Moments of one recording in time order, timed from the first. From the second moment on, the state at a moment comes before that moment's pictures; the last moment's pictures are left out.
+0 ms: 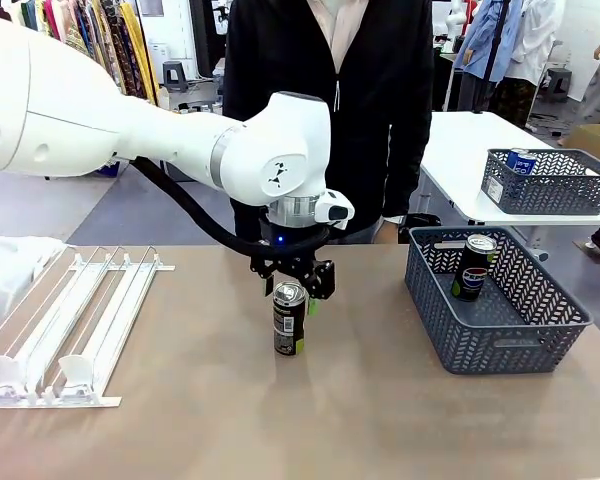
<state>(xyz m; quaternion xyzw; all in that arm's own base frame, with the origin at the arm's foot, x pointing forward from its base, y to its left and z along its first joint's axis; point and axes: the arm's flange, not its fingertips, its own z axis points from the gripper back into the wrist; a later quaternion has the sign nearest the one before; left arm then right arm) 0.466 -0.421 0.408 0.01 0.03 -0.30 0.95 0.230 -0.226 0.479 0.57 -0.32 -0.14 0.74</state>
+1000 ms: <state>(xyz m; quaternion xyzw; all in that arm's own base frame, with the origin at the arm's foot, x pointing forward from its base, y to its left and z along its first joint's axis) 0.396 -0.120 0.588 -0.31 -0.07 -0.13 0.94 0.230 -0.226 0.478 0.57 -0.32 -0.15 0.74</state>
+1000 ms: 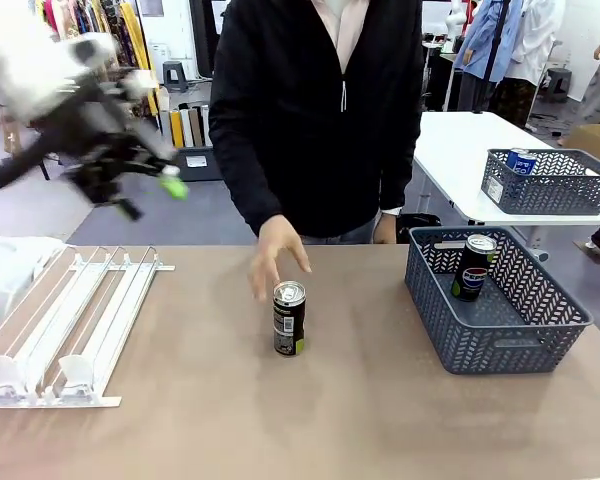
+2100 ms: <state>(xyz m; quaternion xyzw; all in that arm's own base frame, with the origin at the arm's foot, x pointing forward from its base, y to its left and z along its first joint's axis) 0.324 0.137 0.452 -0.58 -0.11 0.06 0.81 0.230 -0.226 0.478 0.57 -0.32 -0.15 0.74</state>
